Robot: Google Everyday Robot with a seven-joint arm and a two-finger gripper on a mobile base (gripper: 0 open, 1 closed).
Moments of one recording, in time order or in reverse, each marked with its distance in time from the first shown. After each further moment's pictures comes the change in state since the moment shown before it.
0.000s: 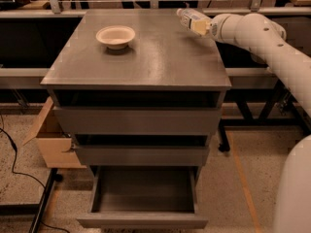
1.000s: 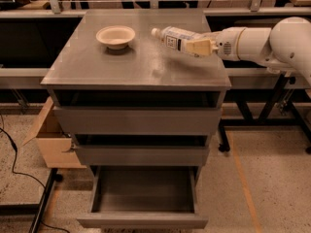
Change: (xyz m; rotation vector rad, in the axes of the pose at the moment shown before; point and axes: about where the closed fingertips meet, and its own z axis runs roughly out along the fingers) arm 0.030 0.101 -0.108 -0.441 0.053 -0.107
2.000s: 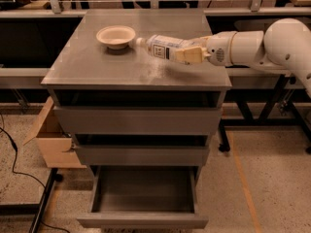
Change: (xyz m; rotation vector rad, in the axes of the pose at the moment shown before) arm 0.006 0.050 0.004 -0.129 0.024 -0.056
